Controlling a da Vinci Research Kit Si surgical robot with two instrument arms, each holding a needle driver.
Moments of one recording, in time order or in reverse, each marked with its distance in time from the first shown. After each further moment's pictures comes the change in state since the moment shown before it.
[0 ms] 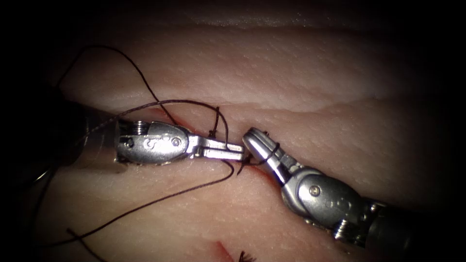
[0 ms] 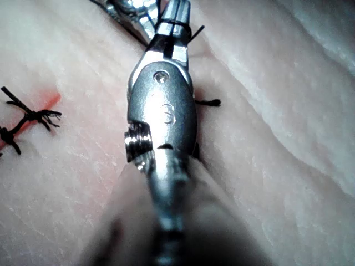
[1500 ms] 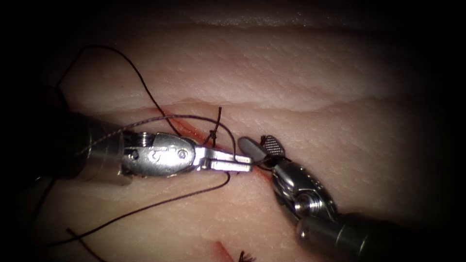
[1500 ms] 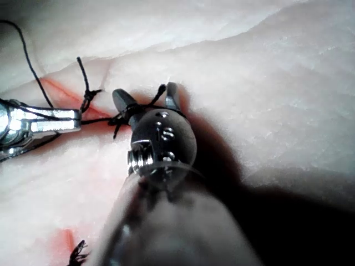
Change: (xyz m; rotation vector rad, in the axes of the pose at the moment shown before) right arm -0.009 0.002 0.000 -0.463 -0.440 0.733; left arm 0.001 0.001 0.002 -0.016 -0.019 -0.008
